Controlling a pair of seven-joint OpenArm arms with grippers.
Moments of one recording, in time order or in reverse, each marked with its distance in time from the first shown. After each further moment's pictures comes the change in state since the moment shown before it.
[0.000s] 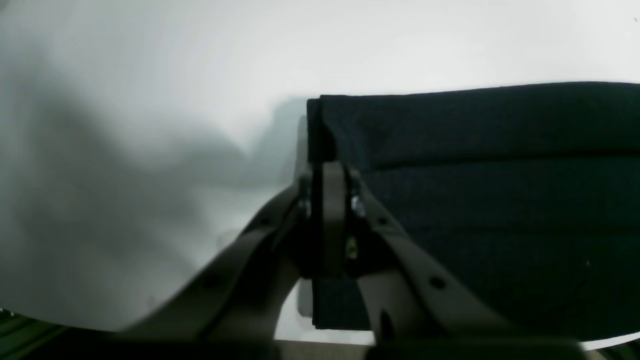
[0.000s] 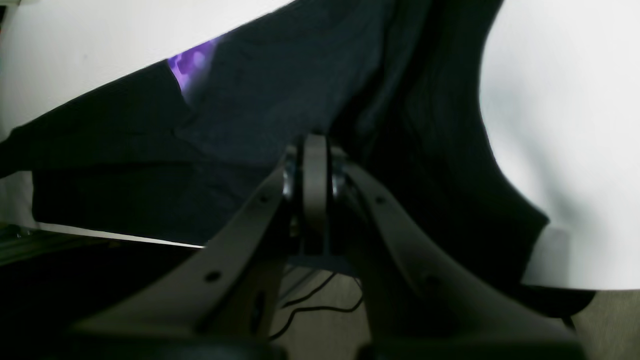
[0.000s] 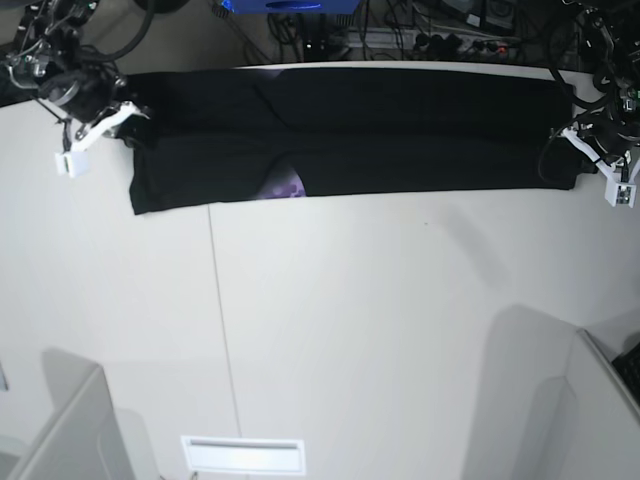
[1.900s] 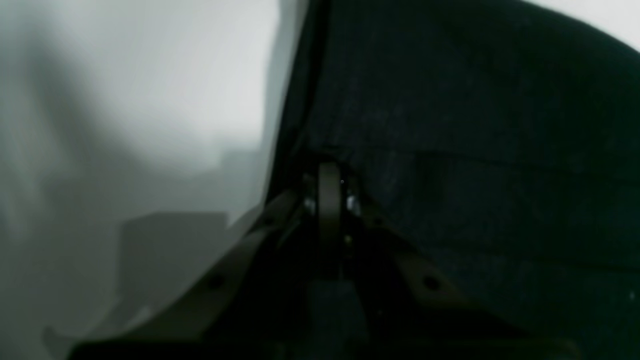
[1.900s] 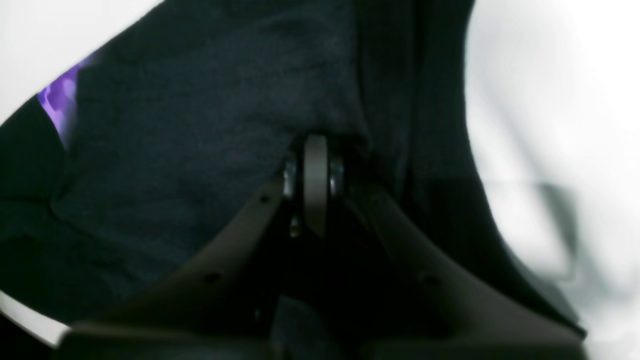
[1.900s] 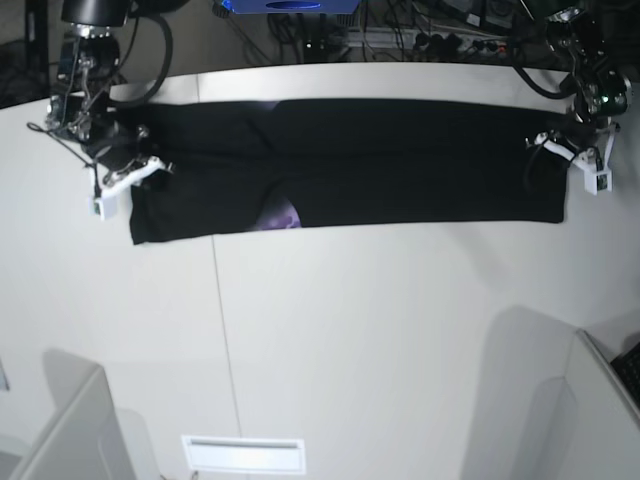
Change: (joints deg) left arm -7.5 8.9 1.1 -21.3 8.8 0.2 -17.4; right arm 16.8 2.9 -14.2 -27.4 -16.4 -4.6 16.4
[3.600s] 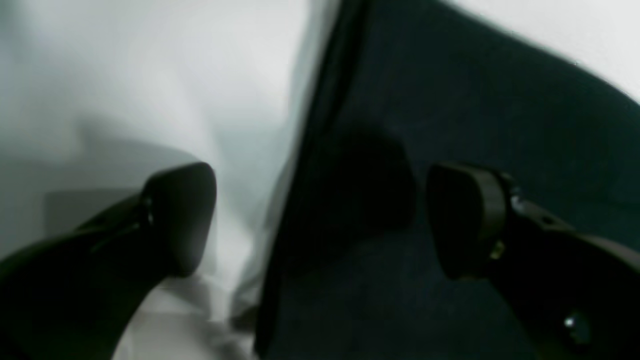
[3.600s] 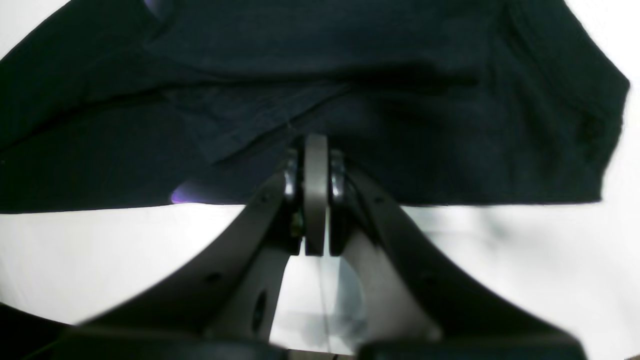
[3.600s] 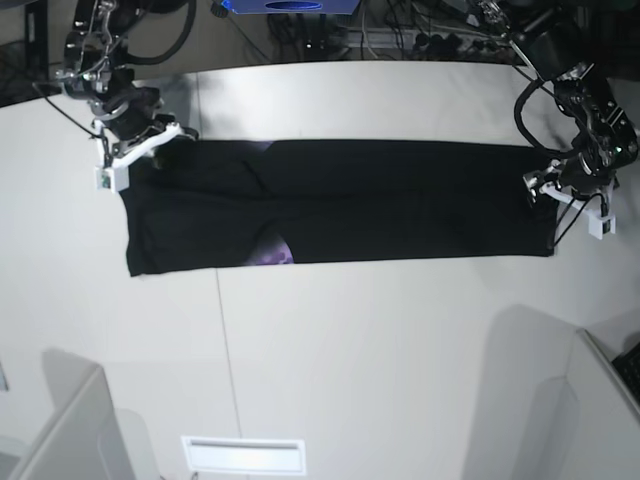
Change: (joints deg) left arm -14.7 -0.6 -4.1 -7.7 -2.0 -2.8 9.9; right arm -13.7 -6.4 -0.5 24.3 -4.2 -2.2 0.7
